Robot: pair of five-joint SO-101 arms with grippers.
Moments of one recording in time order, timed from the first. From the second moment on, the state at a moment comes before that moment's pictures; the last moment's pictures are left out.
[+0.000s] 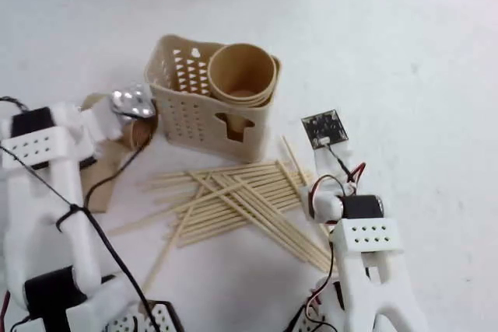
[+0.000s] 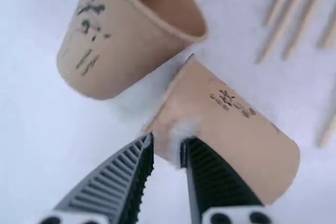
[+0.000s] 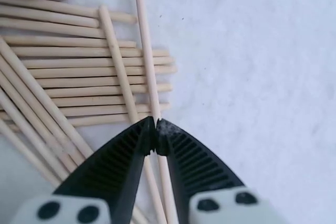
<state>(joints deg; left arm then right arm) -26.8 -15.5 26.6 69.1 -79.3 -6.1 -47.9 68.2 53.3 15.2</state>
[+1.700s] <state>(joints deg) -13.1 -14.7 34.6 52.3 -48.0 -6.2 -47.9 68.5 51.7 15.2</state>
